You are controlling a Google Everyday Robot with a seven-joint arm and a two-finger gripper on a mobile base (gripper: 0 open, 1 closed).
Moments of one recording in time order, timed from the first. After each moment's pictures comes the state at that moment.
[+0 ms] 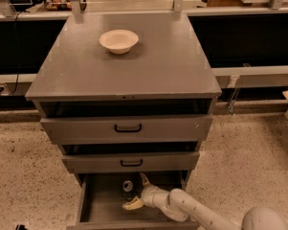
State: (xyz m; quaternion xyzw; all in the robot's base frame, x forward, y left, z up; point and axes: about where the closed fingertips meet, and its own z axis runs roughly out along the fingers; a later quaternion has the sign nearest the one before) arm 0.570 0.044 0.205 -0.42 0.71 0.28 0.49
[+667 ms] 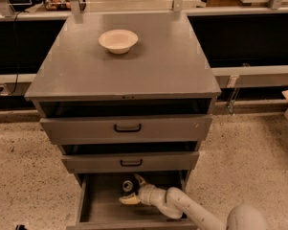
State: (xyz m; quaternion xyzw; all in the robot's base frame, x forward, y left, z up) arm 0.583 0.069 0.185 -0.38 0.71 0.34 0.49
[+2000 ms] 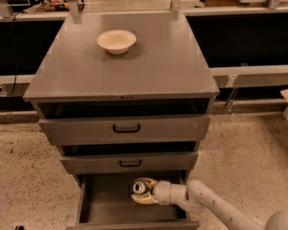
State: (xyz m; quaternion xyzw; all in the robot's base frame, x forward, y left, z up) arm 0.520 0.018 0.320 -0.45 0.60 0.43 0.50
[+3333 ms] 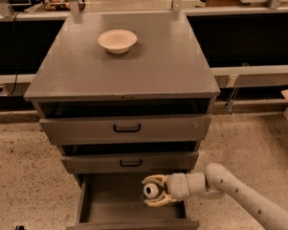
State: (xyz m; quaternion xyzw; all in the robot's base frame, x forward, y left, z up) arm 0.456 -0.023 0.449 -0.58 0.49 0.44 0.48
